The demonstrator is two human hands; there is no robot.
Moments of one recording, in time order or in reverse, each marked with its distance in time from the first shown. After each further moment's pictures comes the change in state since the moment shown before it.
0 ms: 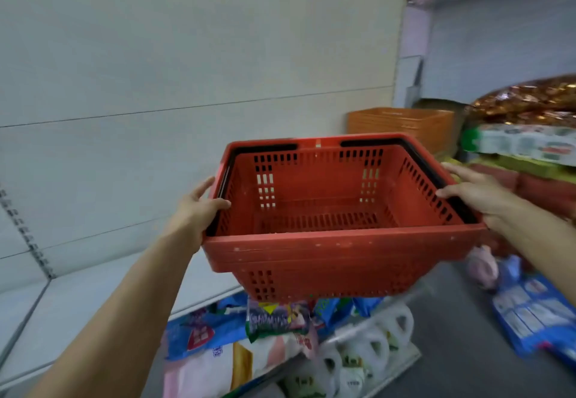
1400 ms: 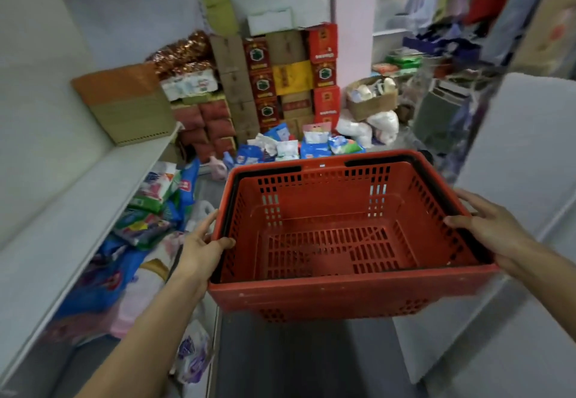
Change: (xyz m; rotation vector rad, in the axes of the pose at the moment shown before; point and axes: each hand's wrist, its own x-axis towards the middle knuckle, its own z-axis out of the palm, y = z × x) left_hand -0.243 -0.159 -0.300 0.189 -1.218 -0.033; right_hand -0.875 0.067 0.196 0.145 1.208 0.300
